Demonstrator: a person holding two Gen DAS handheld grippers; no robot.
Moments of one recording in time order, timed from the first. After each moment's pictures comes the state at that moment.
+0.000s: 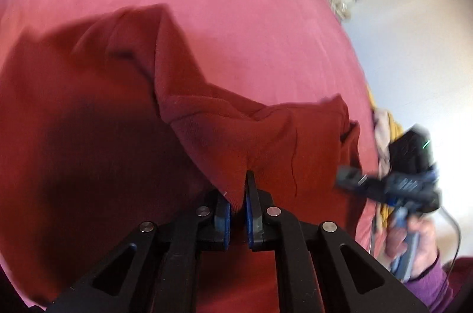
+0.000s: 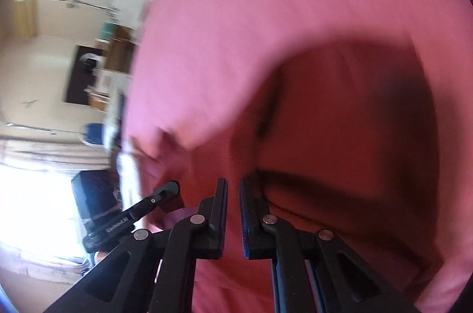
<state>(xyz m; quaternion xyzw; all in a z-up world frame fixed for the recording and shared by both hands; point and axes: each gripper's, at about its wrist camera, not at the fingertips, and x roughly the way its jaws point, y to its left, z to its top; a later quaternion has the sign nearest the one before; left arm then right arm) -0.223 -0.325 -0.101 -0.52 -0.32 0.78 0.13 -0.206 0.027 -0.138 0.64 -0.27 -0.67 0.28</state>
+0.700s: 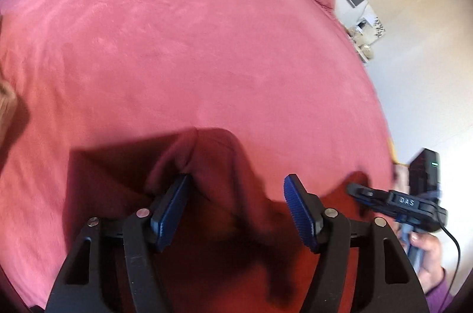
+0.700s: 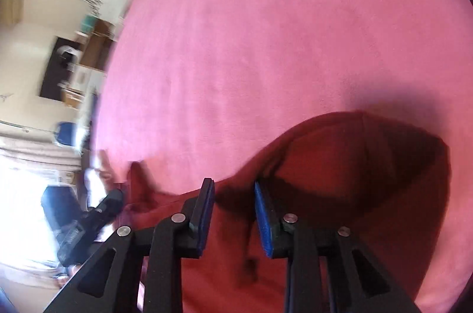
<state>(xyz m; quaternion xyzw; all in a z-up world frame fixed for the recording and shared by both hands) -0.281 -0.387 -0.074 -0.47 -0.29 0.83 0.04 -0.298 -0.005 -0.126 0.62 -0.16 -0.73 0.23</state>
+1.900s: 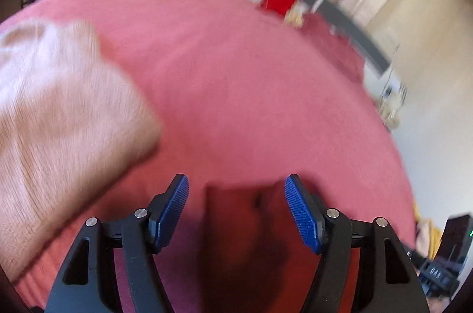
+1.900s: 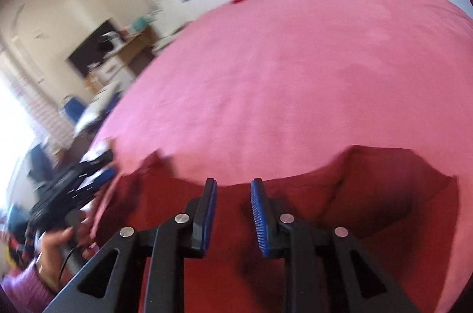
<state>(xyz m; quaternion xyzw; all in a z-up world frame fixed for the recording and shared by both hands) -0.213 -0.443 -0.064 -0.37 -0.29 0.88 -0.09 -0.240 -0.081 -0.101 0.45 -0.09 -0.82 0.35</state>
